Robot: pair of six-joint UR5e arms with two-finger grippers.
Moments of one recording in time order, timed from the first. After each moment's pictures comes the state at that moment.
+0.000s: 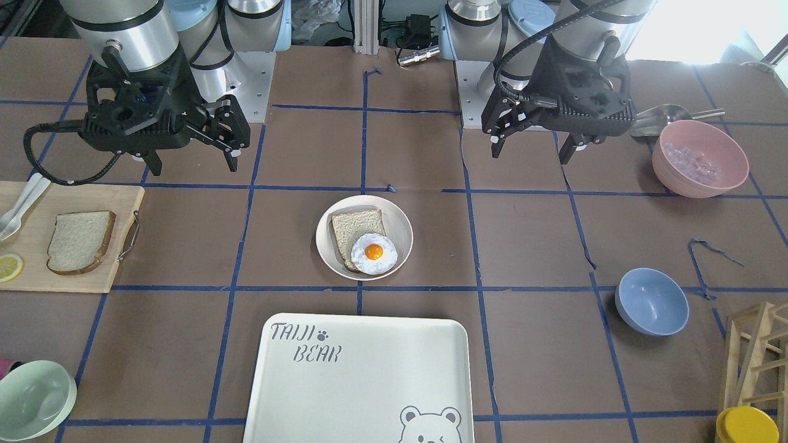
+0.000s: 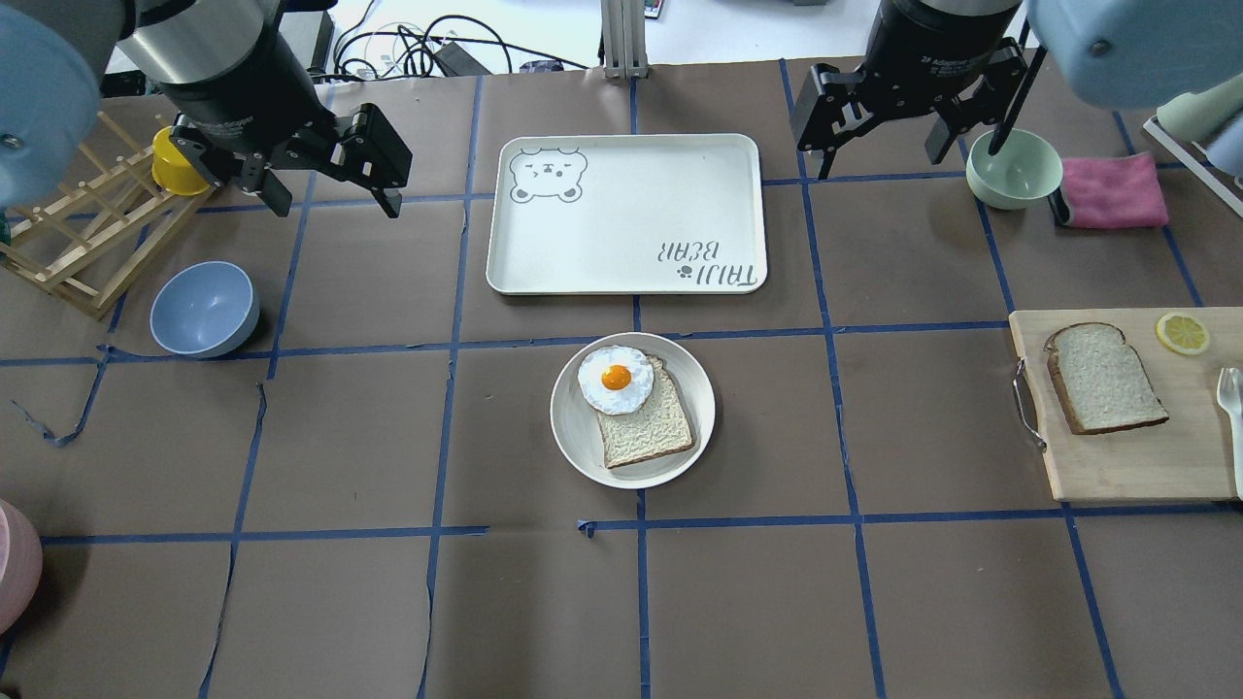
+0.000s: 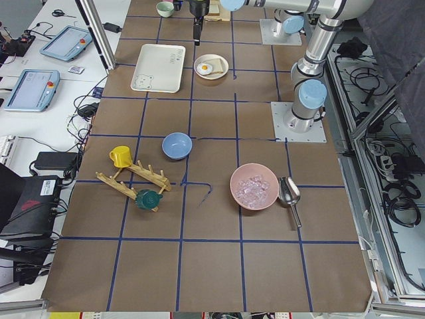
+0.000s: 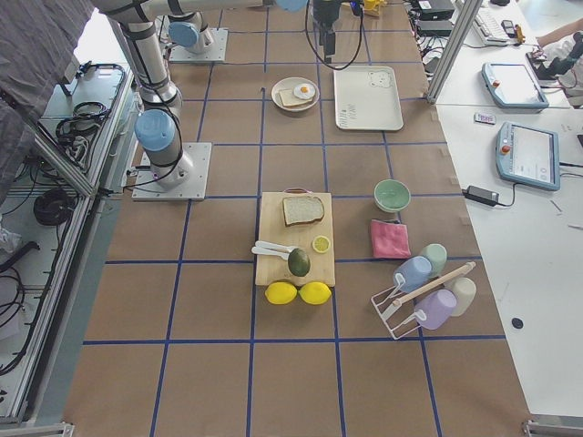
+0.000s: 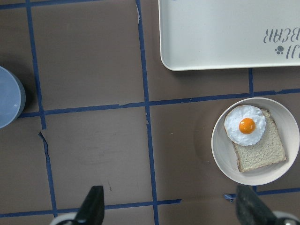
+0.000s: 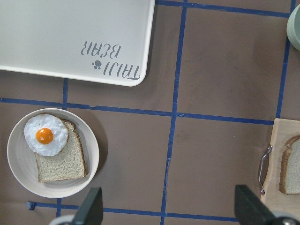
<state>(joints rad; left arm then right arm) -1.60 -1.58 -1.50 -1.58 1.56 0.05 1.65 -1.49 1.43 -1.57 -1.58 -0.02</state>
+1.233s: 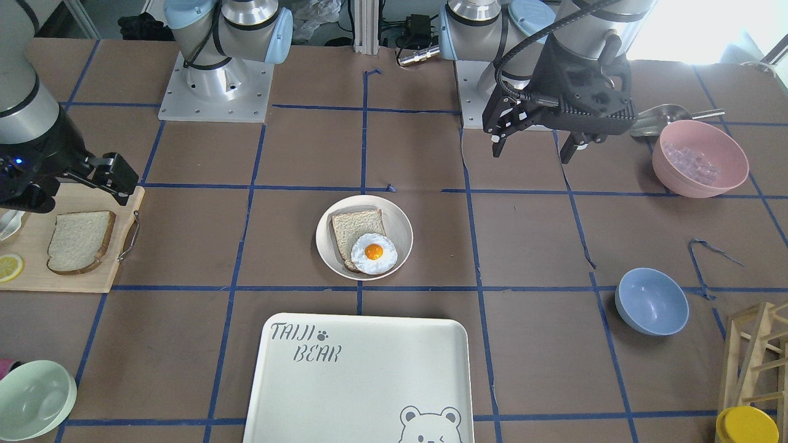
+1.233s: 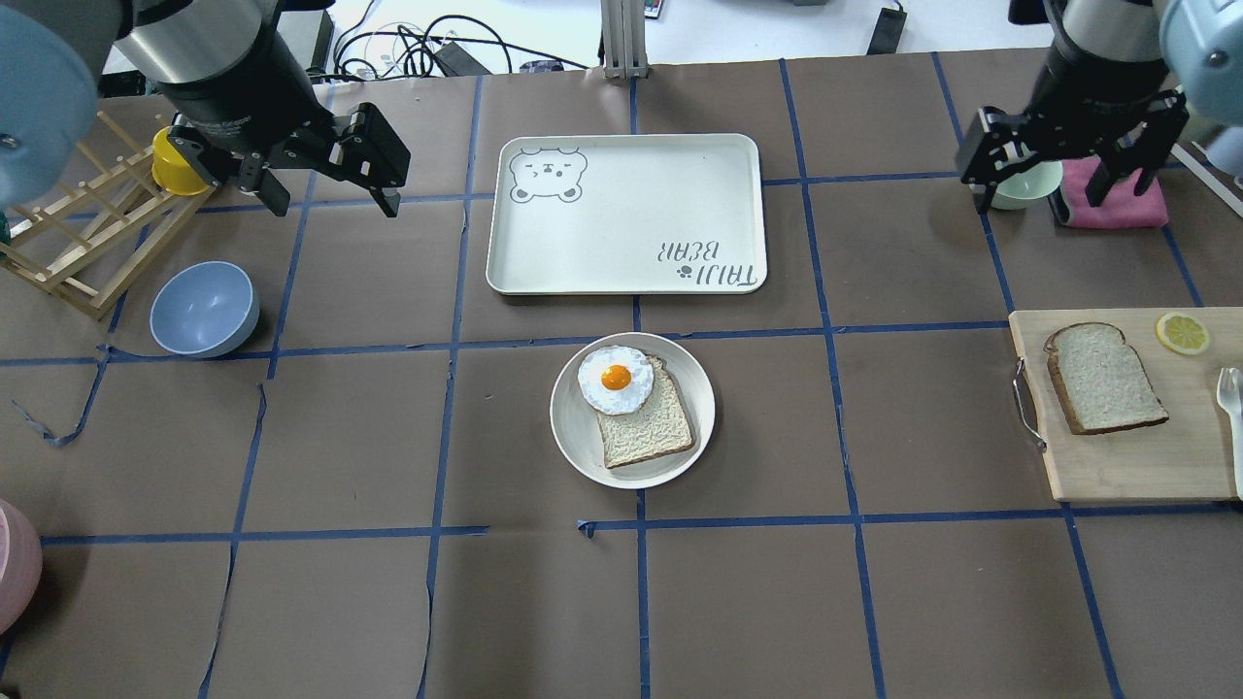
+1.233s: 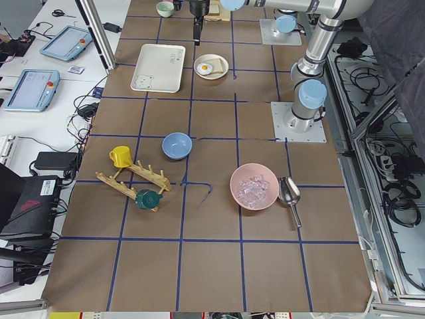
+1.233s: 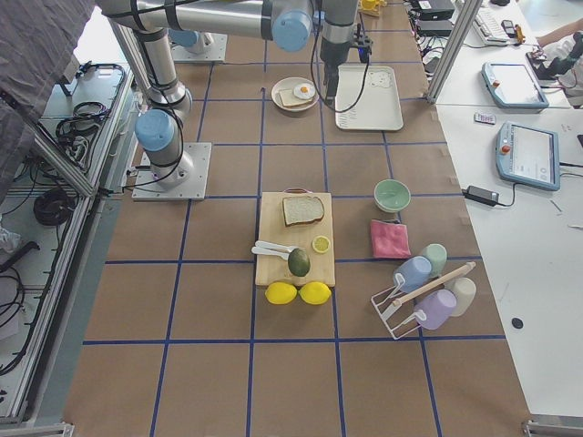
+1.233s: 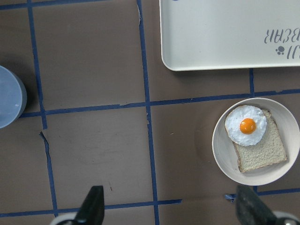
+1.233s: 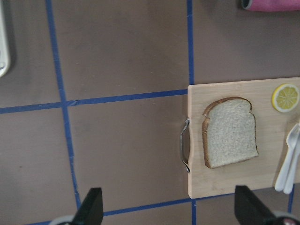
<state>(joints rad) -1.60 -1.58 -1.50 -1.58 1.56 0.05 1.36 -1.47 1.62 -1.66 -1.75 -0.12</state>
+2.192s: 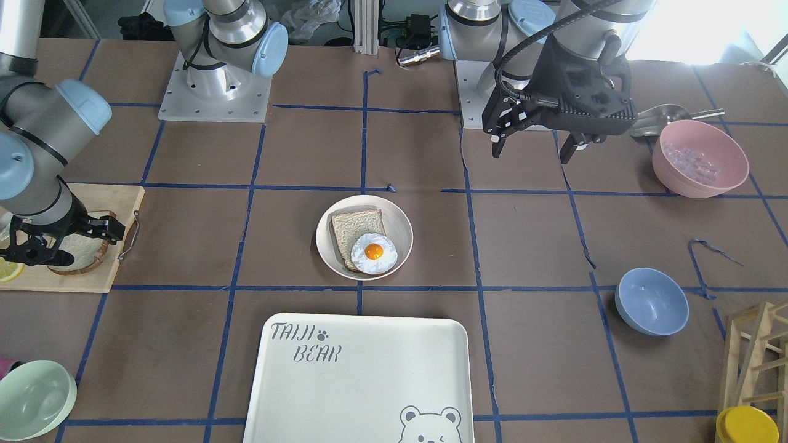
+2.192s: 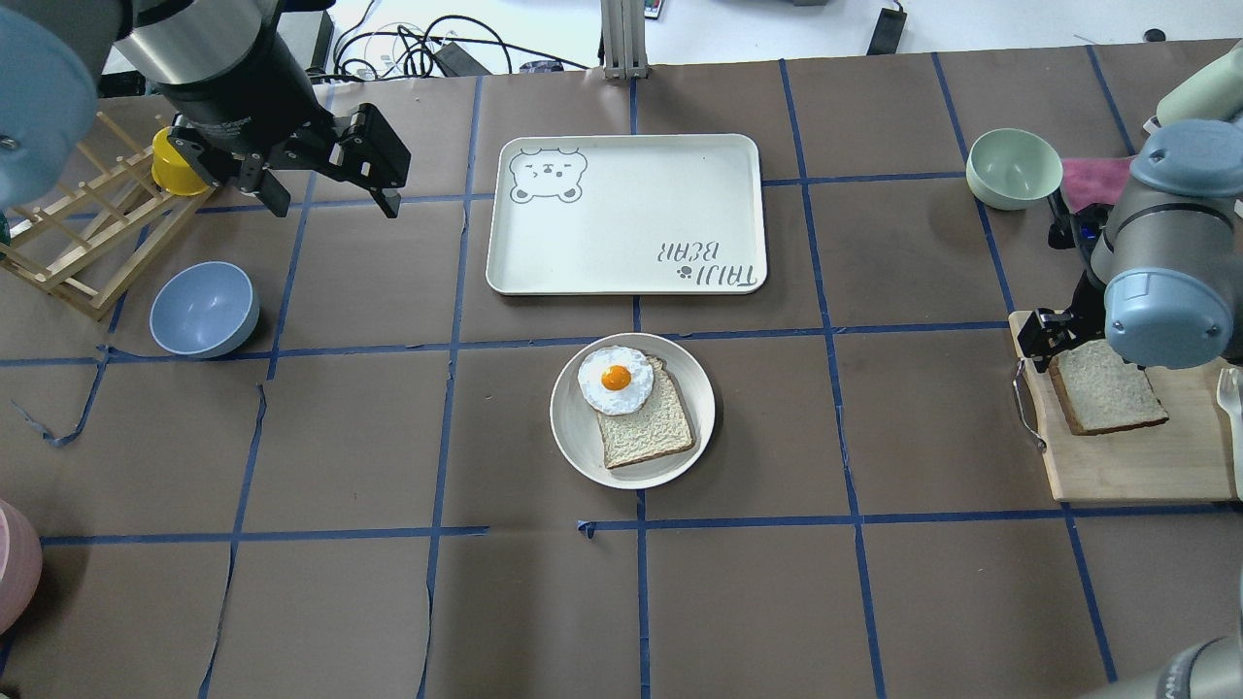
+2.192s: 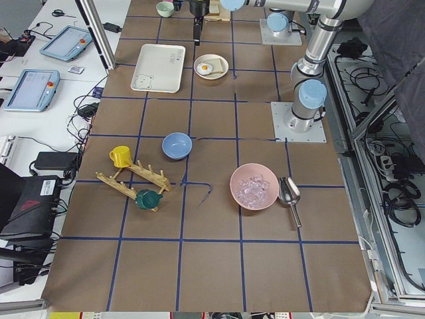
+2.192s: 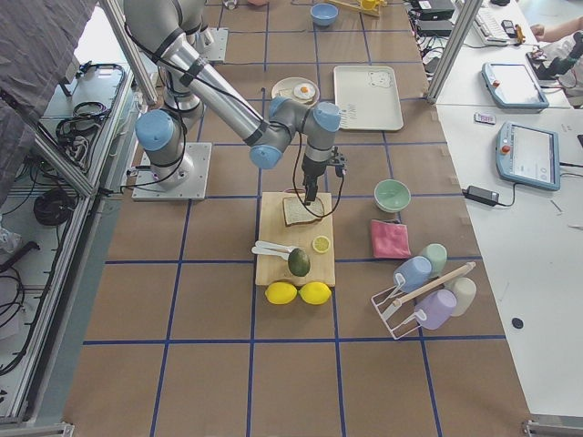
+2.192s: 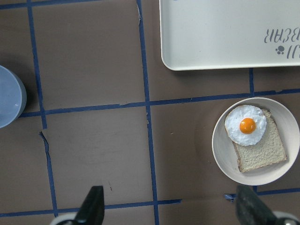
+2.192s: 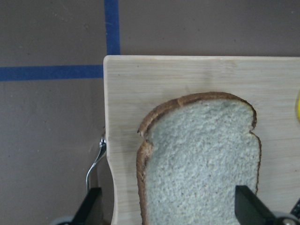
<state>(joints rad) -1.60 -1.58 -1.50 -1.58 1.56 0.05 1.13 -1.29 2.02 -2.25 -1.81 -0.42</state>
